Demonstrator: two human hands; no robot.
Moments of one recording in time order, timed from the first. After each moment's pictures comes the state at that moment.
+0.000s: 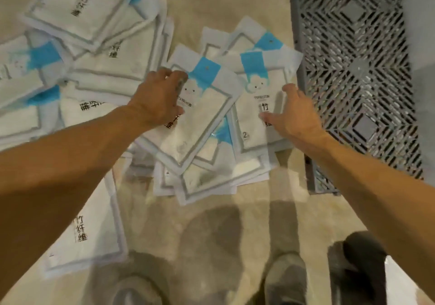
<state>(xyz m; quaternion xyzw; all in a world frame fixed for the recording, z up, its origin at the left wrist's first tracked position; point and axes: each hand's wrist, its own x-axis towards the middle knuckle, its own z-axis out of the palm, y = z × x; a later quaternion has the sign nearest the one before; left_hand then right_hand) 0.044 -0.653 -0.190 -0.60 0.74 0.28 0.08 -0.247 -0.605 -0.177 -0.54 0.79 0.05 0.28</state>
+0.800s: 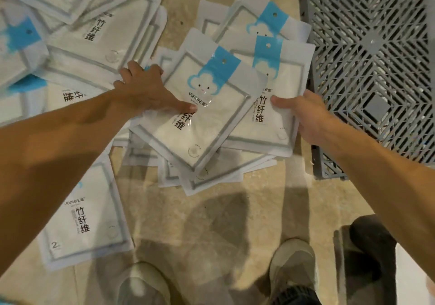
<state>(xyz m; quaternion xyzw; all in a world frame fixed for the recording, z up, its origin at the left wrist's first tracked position) 0.042 -0.648 -0.190 -0.71 0.60 0.31 0.22 -0.264 -0.581 -0.203 -0.16 0.74 -0.28 0.59</state>
